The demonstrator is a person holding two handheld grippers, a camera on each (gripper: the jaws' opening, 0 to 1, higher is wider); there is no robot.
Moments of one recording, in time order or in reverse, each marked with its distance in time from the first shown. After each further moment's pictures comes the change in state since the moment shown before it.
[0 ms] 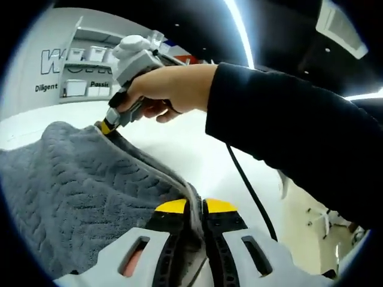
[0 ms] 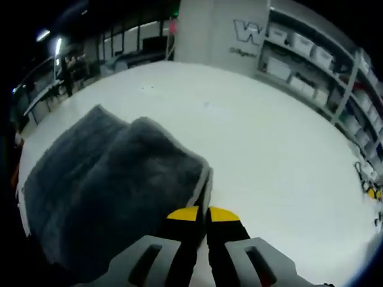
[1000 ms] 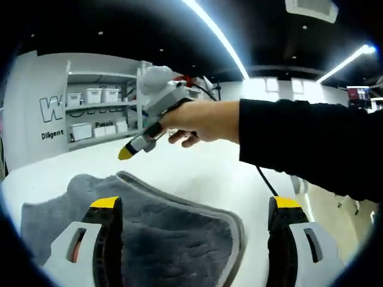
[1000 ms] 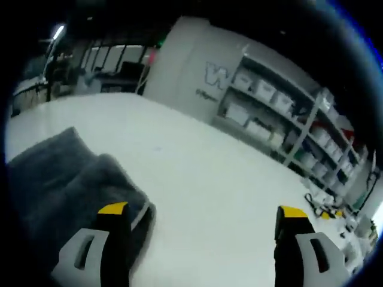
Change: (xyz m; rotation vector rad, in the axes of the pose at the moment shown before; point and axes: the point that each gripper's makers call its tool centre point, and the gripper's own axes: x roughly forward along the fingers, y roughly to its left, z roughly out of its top) left arm -0.030 0.027 0.057 0.237 -0.156 0.120; right arm -0.088 -0.060 0.048 -0.044 -0.379 -0.331
